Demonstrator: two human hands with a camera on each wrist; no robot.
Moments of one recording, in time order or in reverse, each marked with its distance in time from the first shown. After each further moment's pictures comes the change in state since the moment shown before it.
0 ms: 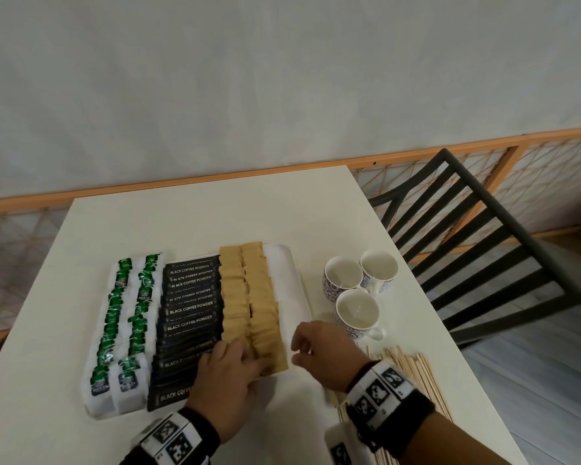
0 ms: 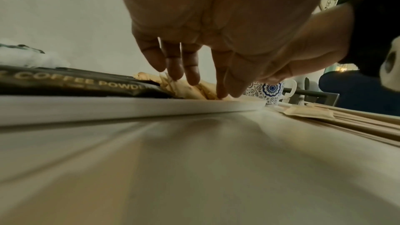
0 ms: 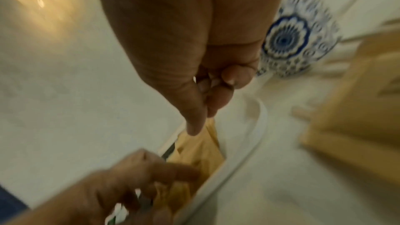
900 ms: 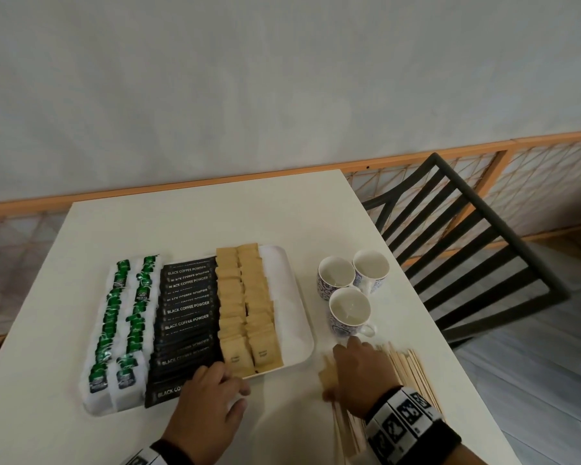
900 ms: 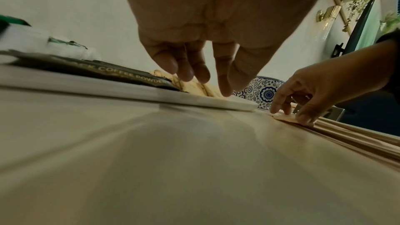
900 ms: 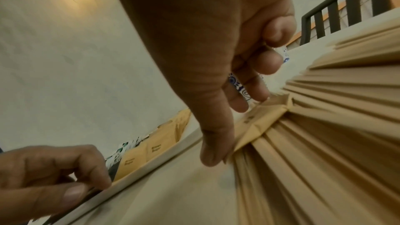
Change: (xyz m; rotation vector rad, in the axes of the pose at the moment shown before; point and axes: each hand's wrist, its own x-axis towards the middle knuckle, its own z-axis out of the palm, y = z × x) left_hand -0.033 -0.011 0.016 -0.163 0.042 -0.053; right_hand -0.051 0.028 -0.003 -0.529 -0.123 0.280
